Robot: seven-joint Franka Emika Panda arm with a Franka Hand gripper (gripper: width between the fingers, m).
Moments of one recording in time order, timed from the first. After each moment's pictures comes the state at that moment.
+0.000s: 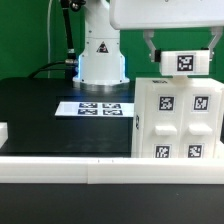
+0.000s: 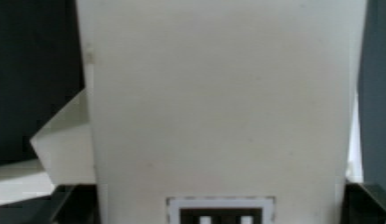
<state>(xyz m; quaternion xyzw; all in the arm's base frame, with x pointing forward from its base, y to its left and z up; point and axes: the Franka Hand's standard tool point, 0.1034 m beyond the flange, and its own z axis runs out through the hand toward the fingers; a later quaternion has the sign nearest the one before) 0.603 0.078 0.162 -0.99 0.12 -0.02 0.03</state>
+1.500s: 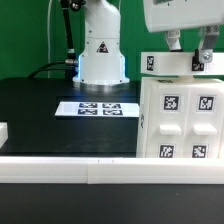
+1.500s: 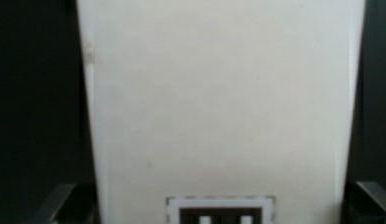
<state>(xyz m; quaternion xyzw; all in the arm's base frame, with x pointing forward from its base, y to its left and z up) 0.605 0.090 0.161 -0.76 0.64 -0.01 0.07</state>
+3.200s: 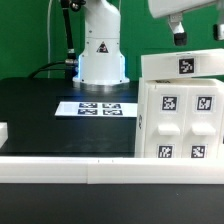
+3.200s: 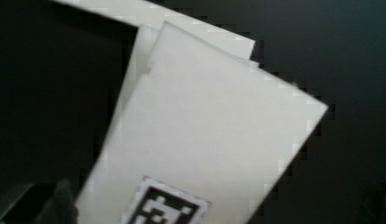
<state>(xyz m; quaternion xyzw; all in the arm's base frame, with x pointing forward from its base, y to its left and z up) 0.617 0.099 0.191 -0.84 0.54 -0.03 0.10</state>
